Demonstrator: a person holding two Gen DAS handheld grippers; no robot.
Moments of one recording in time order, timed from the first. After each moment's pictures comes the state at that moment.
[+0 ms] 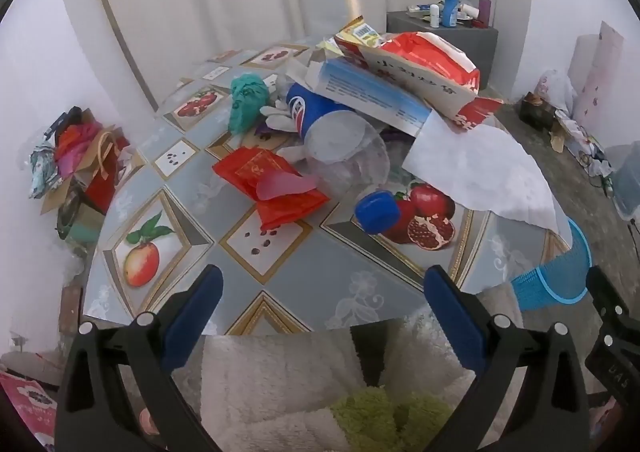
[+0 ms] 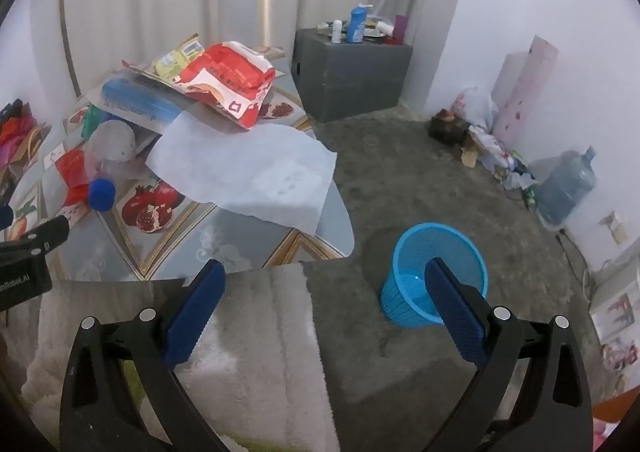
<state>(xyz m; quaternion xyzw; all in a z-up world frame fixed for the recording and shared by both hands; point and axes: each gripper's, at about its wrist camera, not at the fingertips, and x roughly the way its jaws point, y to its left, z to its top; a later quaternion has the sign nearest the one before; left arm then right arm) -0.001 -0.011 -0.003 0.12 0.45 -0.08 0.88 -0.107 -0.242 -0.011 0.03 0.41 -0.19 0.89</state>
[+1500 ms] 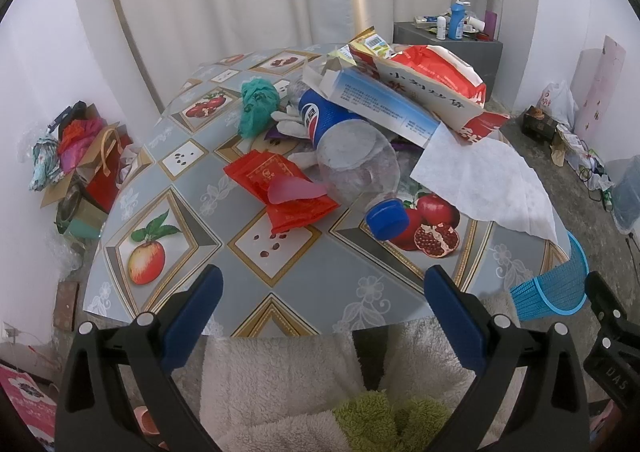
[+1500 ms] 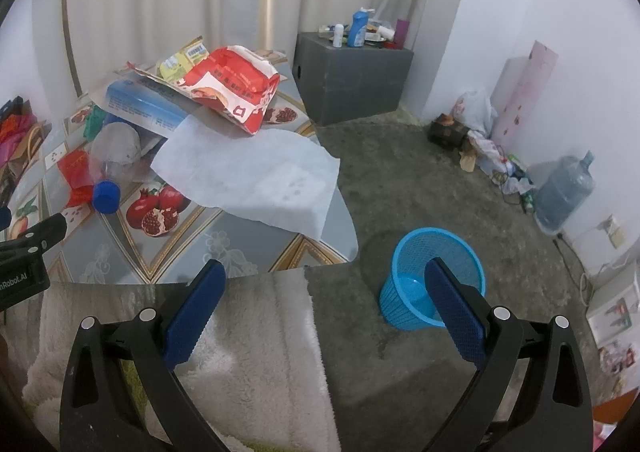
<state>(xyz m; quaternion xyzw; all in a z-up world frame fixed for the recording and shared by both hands) 0.000 -0.002 0.005 0.10 0.43 -0.08 0.89 -0.107 -0.239 -0.002 0.03 0.40 -0.19 0.89</state>
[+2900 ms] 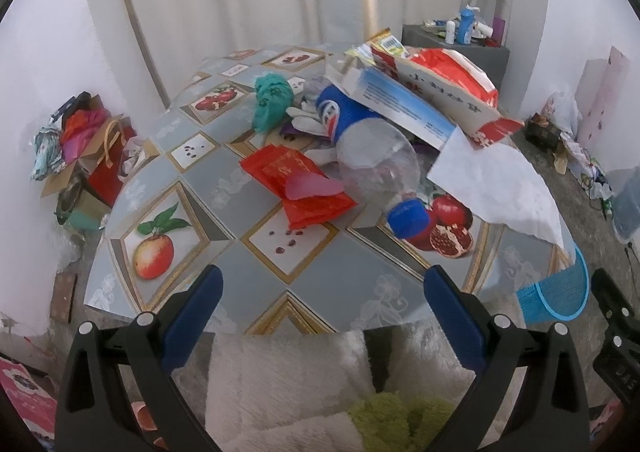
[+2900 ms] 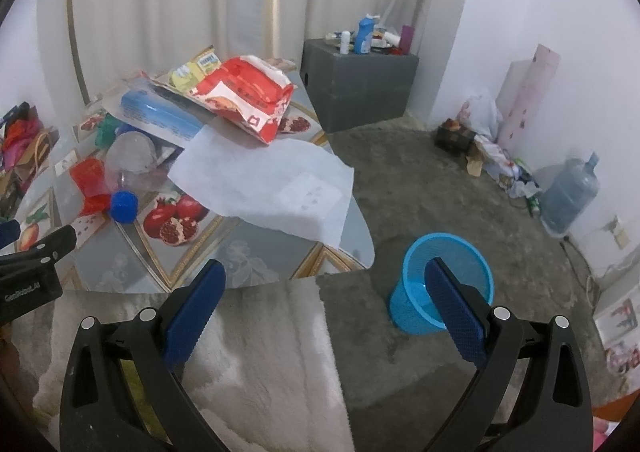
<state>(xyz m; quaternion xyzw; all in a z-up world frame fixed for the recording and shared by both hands) -0.001 0.020 0.001 0.08 0.43 -0.07 0.90 -0.104 -0.222 0.008 0.03 0.39 -0.18 0.90</state>
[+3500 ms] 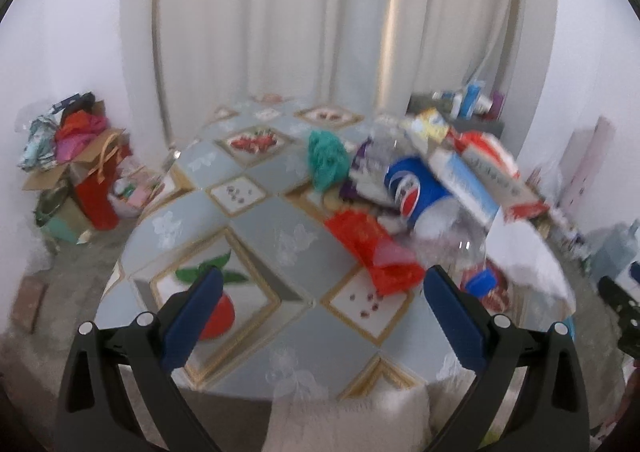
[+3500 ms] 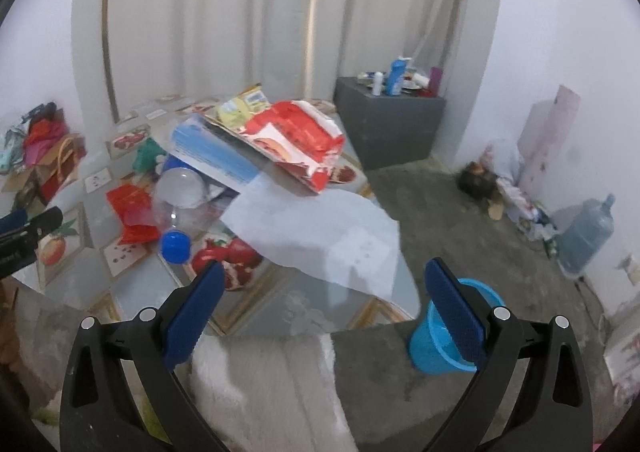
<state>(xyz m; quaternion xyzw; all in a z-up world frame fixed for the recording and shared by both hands) 0.026 0.130 0.011 -0.01 0.32 -0.11 0.94 -0.082 -0.190 0.023 0.02 0.33 -0.13 0.93</state>
